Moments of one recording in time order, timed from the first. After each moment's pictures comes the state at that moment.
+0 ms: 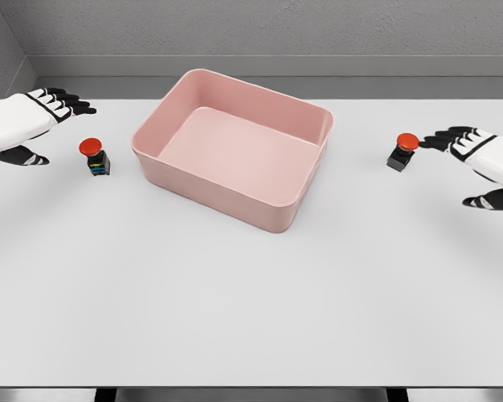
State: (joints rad) left arm -0.70 0.97 -0.73 -1.22 -0.50 -0.61 -0.03; right arm -0.13 -0.93 0.10 -1.55 0.33 -0.61 0.29
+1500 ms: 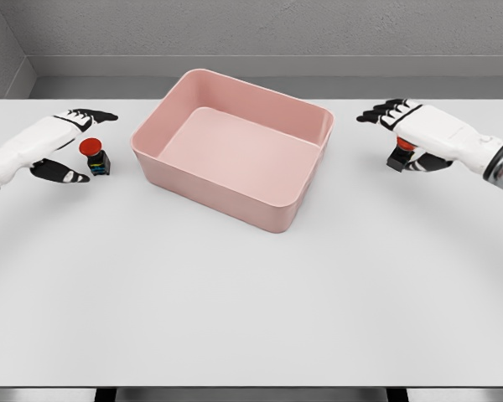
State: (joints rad) left arm -0.64 0.82 -0.75 -1.08 -0.21 -0.61 -0.05; right arm -0.52 -0.67 0.34 -1.29 0.60 -0.61 0.32
